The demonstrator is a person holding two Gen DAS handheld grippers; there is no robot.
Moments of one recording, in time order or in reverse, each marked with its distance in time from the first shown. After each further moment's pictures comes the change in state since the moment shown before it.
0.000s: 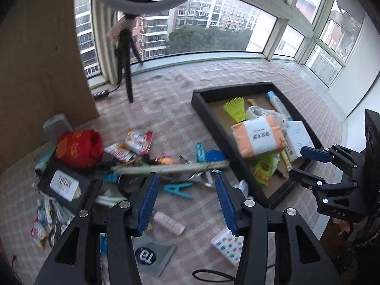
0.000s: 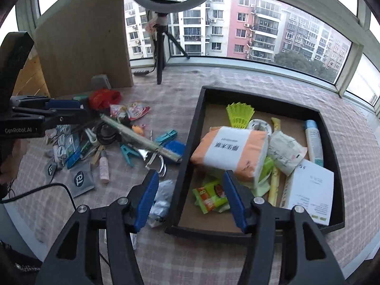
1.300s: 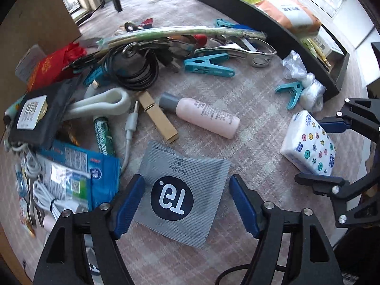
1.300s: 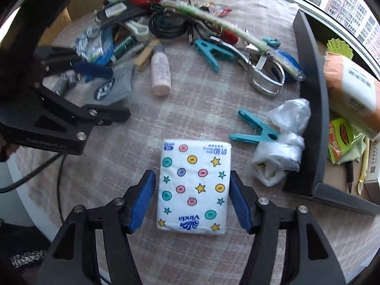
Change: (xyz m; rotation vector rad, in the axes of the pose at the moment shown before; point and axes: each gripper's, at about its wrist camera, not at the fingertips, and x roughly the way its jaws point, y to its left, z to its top) left arm 0.096 0.021 -0.109 0.240 0.317 0.058; right arm 0.097 0.112 -0.073 -0.153 0.362 0.116
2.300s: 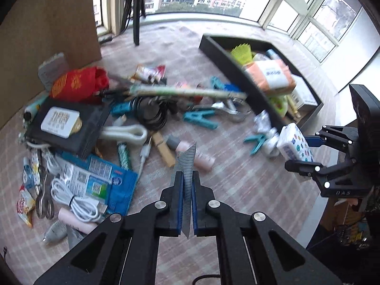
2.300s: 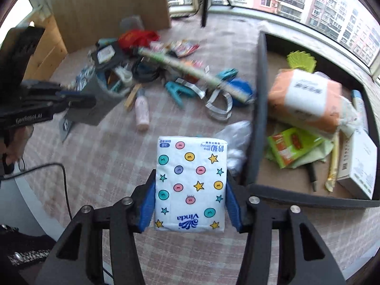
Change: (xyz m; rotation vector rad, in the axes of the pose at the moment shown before) left arm -0.078 0.032 0.005 -0.162 -0.202 -0.164; right arm -0.077 -0.051 -0.006 0.120 -0.151 0.014
